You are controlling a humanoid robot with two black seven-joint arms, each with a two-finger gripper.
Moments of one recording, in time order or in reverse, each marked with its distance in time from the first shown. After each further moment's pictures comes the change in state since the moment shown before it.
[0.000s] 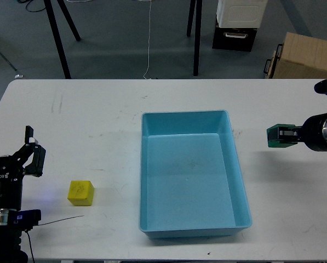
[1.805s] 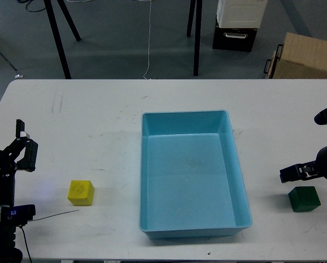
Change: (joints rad) left arm -0.003 0.000 -0.032 -0.034 0.000 0.000 0.000; right arm -0.011 -0.056 -0.252 0.027 -0.144 0.179 0.079
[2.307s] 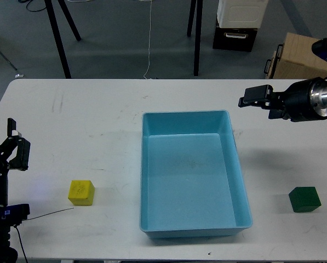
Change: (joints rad) left arm 0.003 -0.003 -0.033 -0.006 -0.001 0.000 -0.001; right arm 0.081 0.087 0.205 -0.116 0.308 -0.042 0.049
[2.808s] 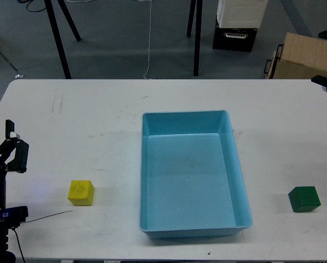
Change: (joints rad) left arm 0.020 0.003 -0.001 -0.028 -0.001 0.000 0.001; right arm -0.693 -0.370 0.828 0.034 0.311 -0.165 0.096
